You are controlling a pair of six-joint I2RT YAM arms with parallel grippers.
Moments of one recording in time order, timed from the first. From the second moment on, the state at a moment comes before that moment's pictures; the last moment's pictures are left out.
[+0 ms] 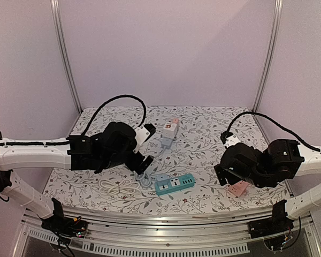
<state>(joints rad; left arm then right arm) -1.08 1.39 1.00 -0.31 -0.49 0.04 1.29 1.11 0.98 -0.97 0.77 0.67</state>
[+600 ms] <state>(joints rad) -1.08 1.25 0.79 -0.04 -0.37 -0.04 0.96 1.12 1.02 -1.04 0.69 0.82</state>
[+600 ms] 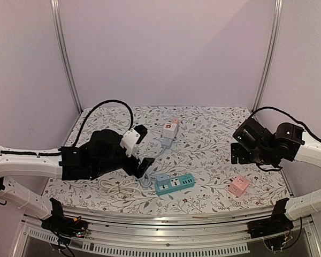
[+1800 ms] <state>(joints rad) -1.17 1.31 0.73 0.11 -0.27 -0.09 0.59 1.35 1.04 -1.15 0.37 1.15</state>
